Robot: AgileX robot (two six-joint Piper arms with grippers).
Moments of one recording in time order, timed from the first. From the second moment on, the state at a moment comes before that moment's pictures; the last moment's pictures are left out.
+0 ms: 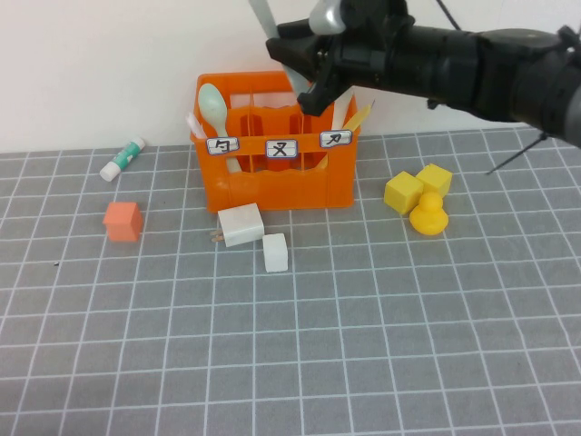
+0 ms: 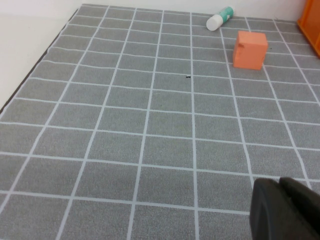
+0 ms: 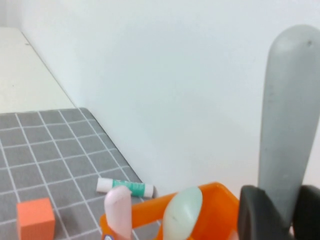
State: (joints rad) right arm 0.40 2.09 -1.76 1.71 0.59 -2.09; left arm 0.09 -0.01 0.02 -0.11 0.37 -0.04
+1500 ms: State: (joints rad) right arm 0.32 2.26 -1.97 1.70 0.95 -1.76; left arm 0.09 -0.01 0.02 -0.11 0.37 -0.04
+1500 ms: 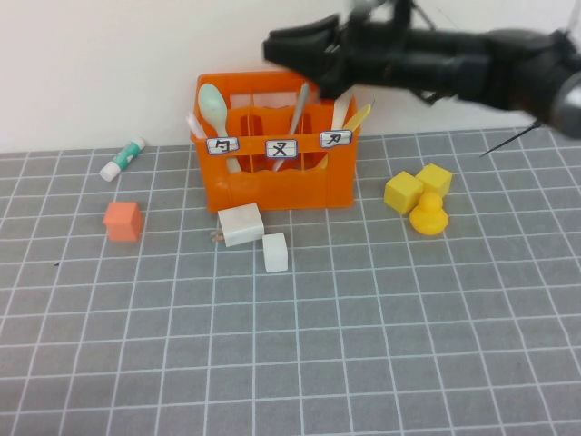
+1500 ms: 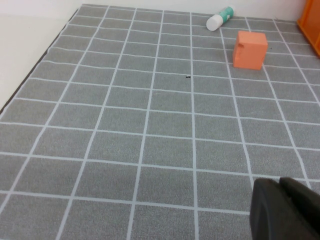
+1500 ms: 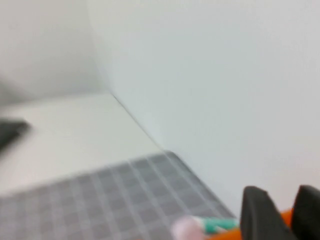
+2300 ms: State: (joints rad) right arm 0.20 1.67 -1.89 1.21 1.30 -1.36; left arm 0.09 -0.01 0.02 -0.11 0.37 -0.04
